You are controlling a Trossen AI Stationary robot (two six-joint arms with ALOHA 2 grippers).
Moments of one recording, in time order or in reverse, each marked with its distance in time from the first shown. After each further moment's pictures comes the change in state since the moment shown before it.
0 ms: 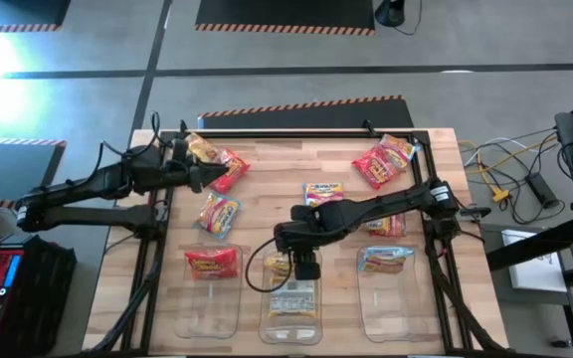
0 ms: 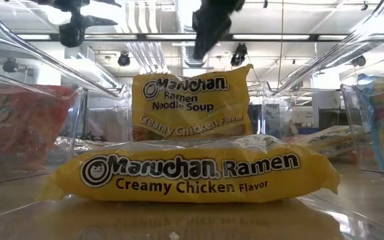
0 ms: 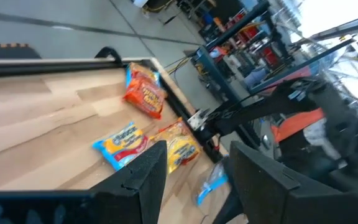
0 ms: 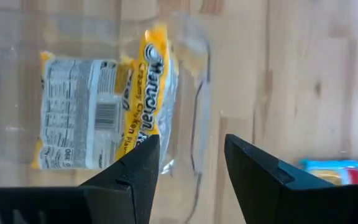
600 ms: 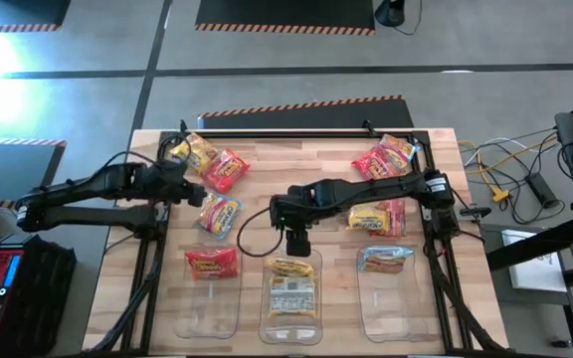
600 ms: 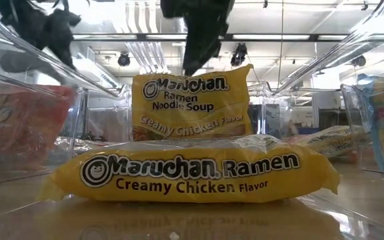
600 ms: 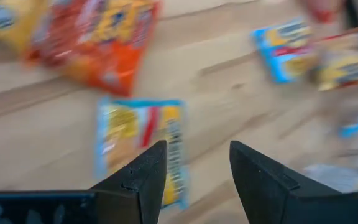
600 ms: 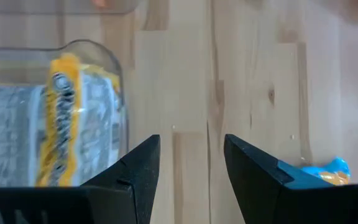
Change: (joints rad) left arm -0.002 0.005 -0.002 -0.695 -0.065 -0.171; right arm -0.138 -0.003 -0.050 0.084 -0.016 -0.057
